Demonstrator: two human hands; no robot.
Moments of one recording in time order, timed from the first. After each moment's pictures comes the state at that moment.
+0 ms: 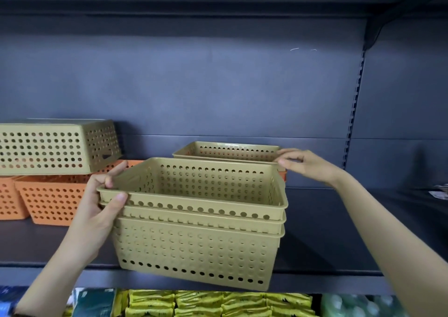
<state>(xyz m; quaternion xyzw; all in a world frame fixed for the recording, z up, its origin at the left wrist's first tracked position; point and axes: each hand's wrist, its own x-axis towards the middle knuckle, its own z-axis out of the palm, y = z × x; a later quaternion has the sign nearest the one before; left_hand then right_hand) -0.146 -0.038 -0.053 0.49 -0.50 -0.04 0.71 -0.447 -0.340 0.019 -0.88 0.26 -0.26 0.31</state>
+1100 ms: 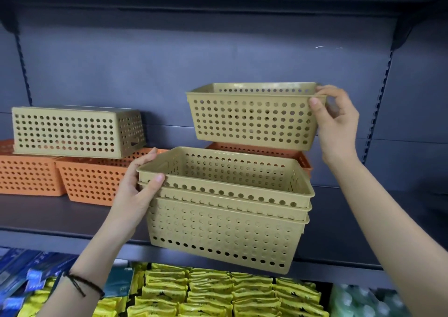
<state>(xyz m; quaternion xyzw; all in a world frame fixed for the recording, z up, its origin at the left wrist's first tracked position) -0.148 -0.034 -0.057 0.52 -0.48 -0.04 0.70 -0.410 -0.259 0.067 -0.67 0.08 -0.69 0.28</state>
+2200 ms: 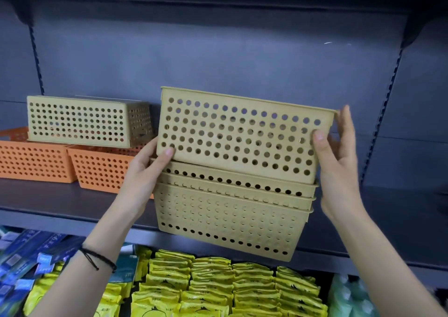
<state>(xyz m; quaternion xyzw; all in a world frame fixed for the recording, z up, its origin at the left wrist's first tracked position) -0.168 -0.026 -0.033 0.51 -0.47 -0.07 0.72 -0.424 -0.168 0.009 -0.64 0.11 -0.63 0.43</state>
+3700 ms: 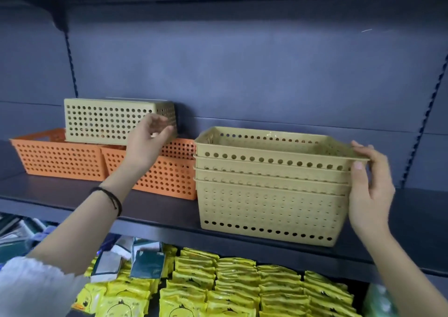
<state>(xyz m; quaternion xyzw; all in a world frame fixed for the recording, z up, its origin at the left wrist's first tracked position) -0.073 -0.027 0.003 0.68 -0.43 0.16 0.58 -0.410 -0.212 -0.051 -0.70 0.20 -0.67 0.15</state>
